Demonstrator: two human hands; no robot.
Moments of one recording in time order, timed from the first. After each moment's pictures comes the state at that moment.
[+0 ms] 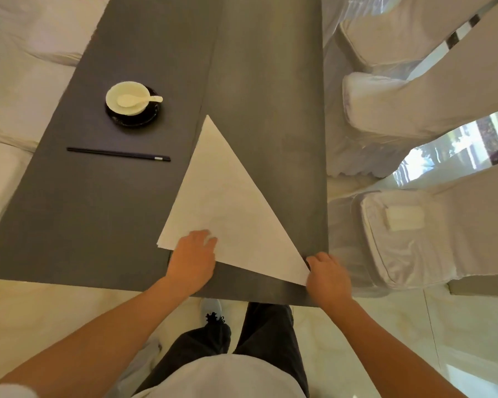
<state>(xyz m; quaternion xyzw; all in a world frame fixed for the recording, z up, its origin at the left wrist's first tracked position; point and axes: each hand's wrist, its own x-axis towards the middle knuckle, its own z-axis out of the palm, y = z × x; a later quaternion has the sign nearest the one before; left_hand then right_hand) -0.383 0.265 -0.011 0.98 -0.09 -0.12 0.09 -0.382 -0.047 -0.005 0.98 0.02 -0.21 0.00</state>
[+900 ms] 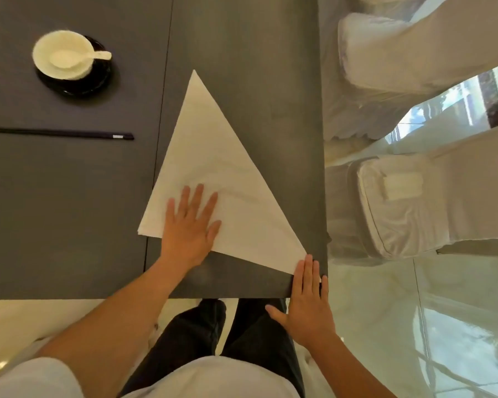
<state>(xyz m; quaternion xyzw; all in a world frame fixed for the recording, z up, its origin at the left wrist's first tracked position) -0.333 0.250 -0.083 0.99 -0.06 -0.14 0.07 -0.465 -0.035 -0.056 0.95 -0.01 -0.31 0.00</state>
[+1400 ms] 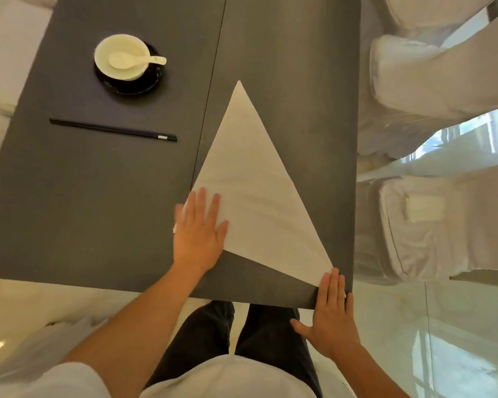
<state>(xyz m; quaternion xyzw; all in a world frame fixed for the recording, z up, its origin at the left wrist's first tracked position) -0.345 0.289 -0.079 0.99 0.03 -0.13 0.08 -0.459 -0.028 -0.054 0.94 -0.02 -0.34 0.04</state>
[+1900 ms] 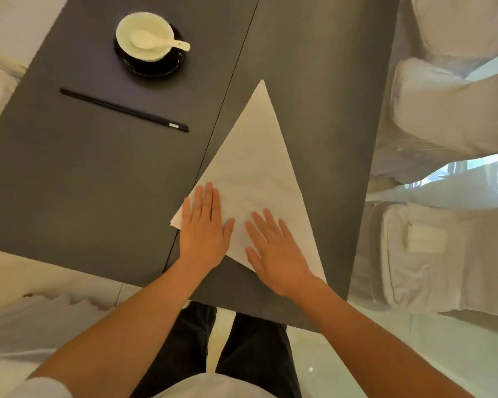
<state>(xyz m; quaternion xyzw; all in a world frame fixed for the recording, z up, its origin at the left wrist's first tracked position) -0.335 0.263 -0.068 0.98 0.08 -0.13 0.13 -0.312 0.085 -0.002 0.91 0.32 -0.25 -0.08</state>
